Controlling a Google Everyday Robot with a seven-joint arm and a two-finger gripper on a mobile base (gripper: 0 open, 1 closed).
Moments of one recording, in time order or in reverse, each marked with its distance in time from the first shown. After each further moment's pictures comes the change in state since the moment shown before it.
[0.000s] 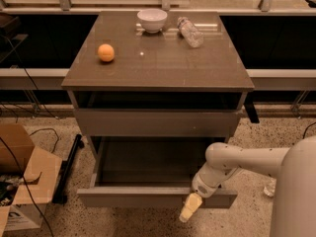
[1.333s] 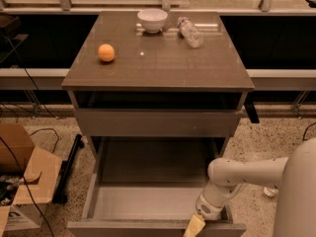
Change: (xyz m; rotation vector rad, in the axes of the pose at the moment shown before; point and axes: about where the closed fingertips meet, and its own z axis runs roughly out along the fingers) arm 0.051 0.060 0.018 -0.097 0.101 0.181
